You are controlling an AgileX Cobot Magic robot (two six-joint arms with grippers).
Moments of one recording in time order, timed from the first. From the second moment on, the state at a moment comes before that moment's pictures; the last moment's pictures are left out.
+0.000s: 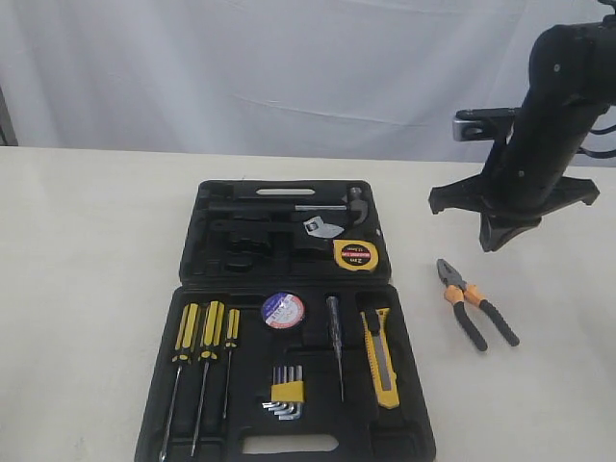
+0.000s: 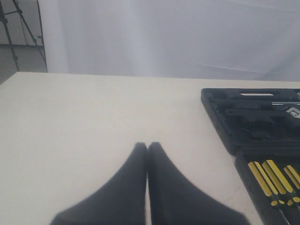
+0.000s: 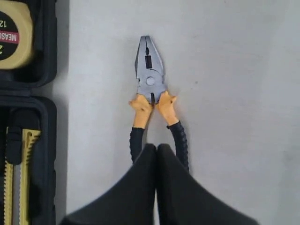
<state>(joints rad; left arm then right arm) -0.02 0.00 0.00 -0.02 0.27 -0.03 -0.20 1.89 -1.45 -0.05 1.02 0.11</state>
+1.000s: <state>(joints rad) -0.02 0.00 0.00 -0.02 0.27 -0.03 -0.20 1.62 -1.40 -0.04 1.22 0.09</state>
